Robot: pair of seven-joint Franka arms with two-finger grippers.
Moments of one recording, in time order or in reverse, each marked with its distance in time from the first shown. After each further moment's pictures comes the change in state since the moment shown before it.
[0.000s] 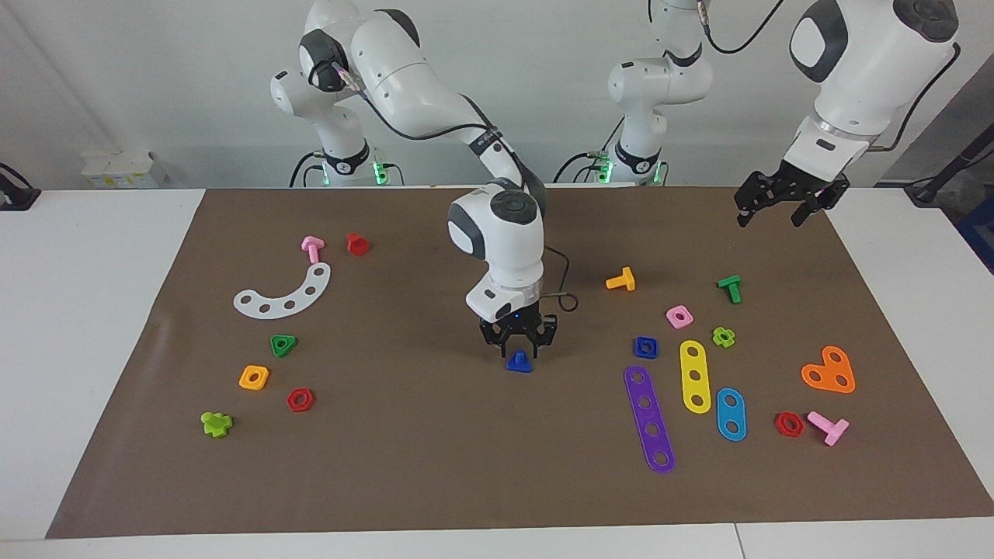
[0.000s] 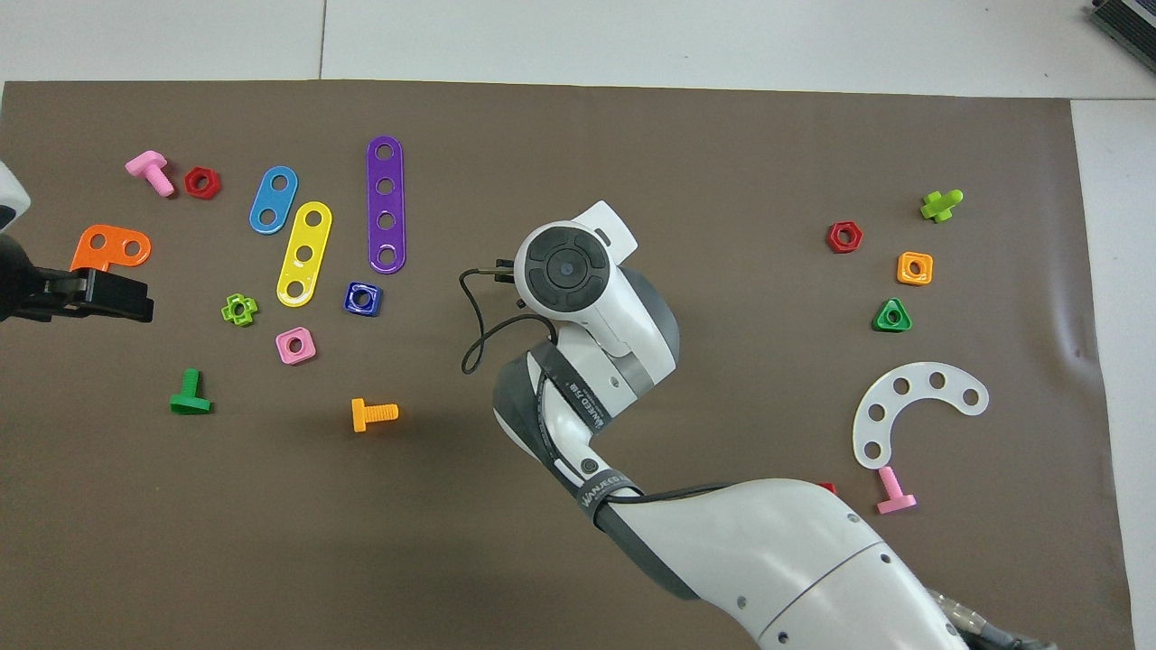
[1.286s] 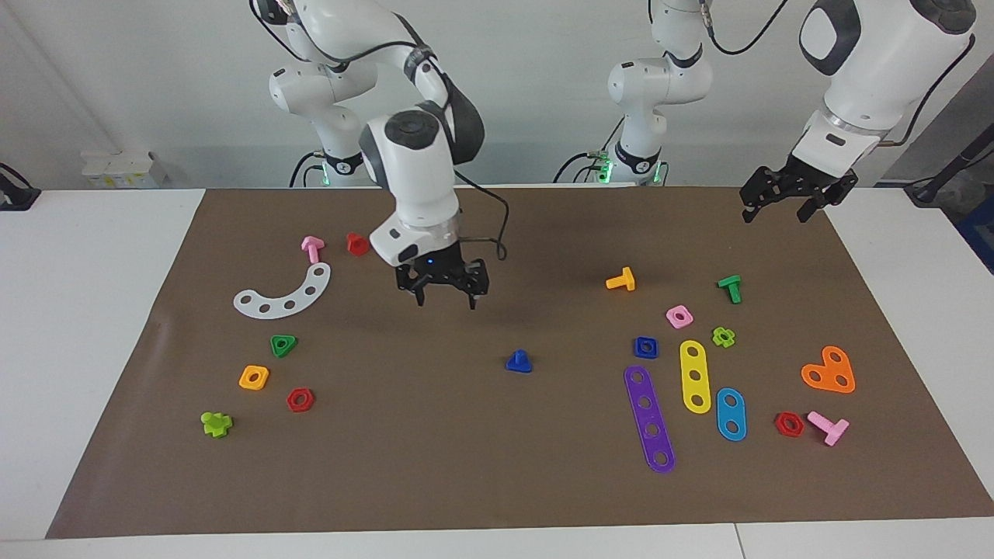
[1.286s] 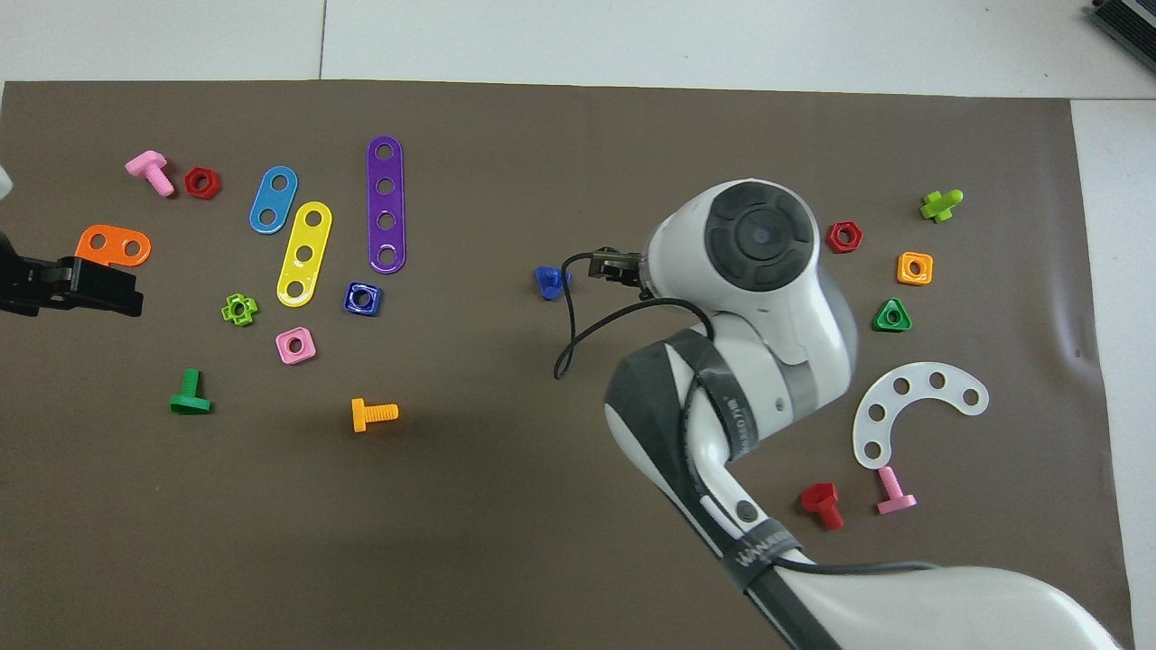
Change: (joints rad) left arm 0.000 0.032 0.001 0.076 0.000 -0.064 0.000; right arm -0.084 -0.312 -0.020 -0.222 0.069 -0.136 -0.077
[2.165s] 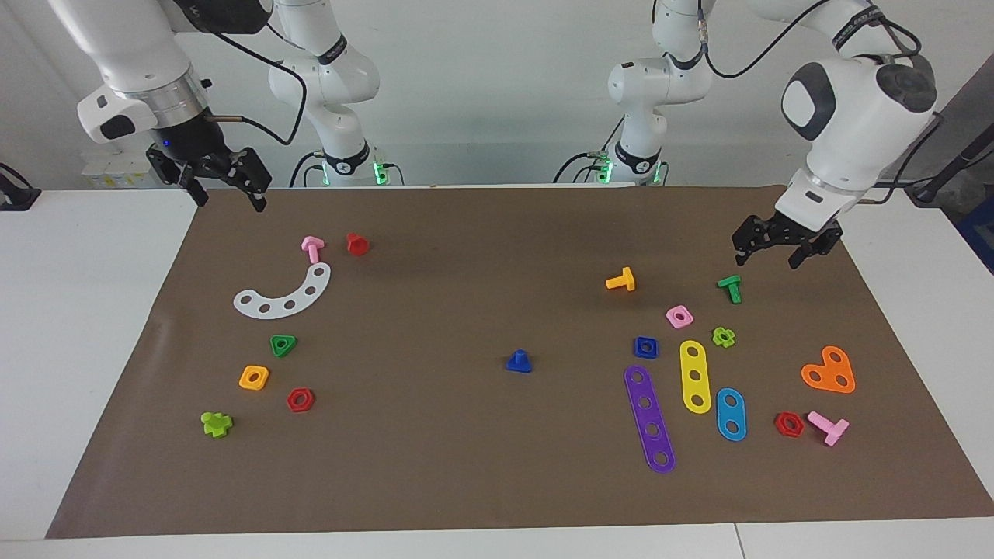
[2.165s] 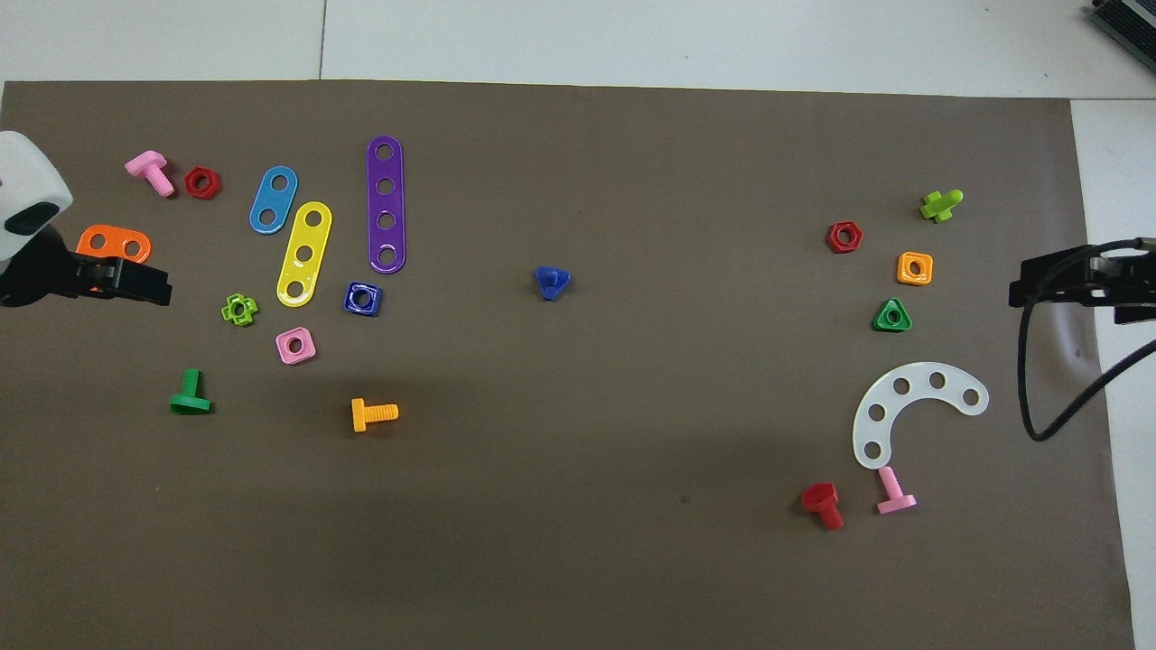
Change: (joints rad) left arm 0.005 0.032 0.017 -0.084 0.000 0.145 0.098; right arm -0.493 -0.402 -0.020 0.059 0.003 -0.604 -0.516
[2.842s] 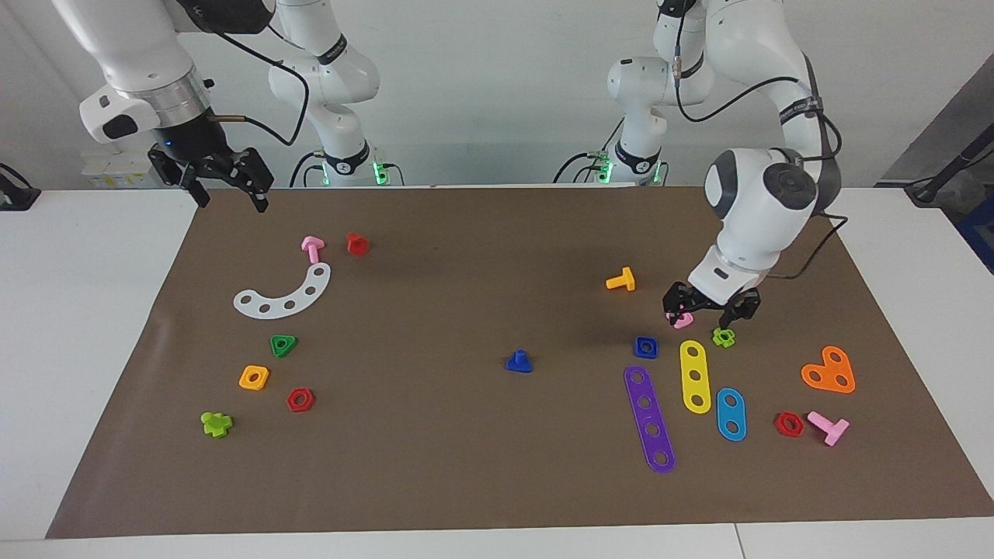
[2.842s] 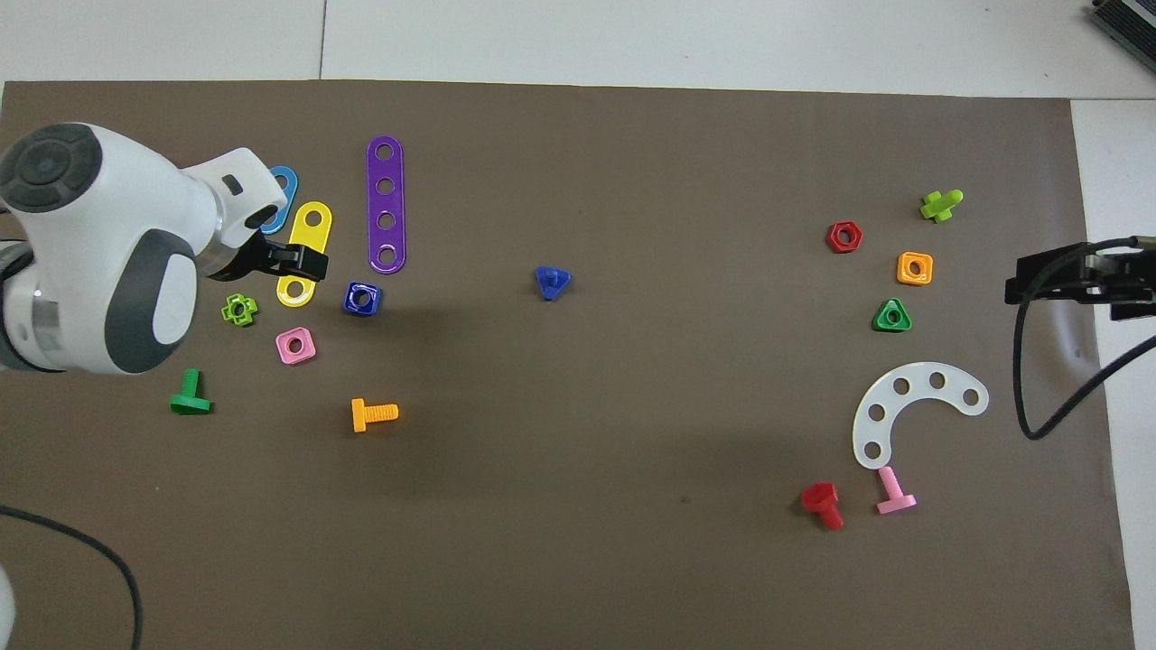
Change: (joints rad) left arm -0.118 0.178 -0.005 -0.112 0.000 0.332 -0.071; right arm 0.001 0.001 0.003 0.001 0.000 0.009 -0.002
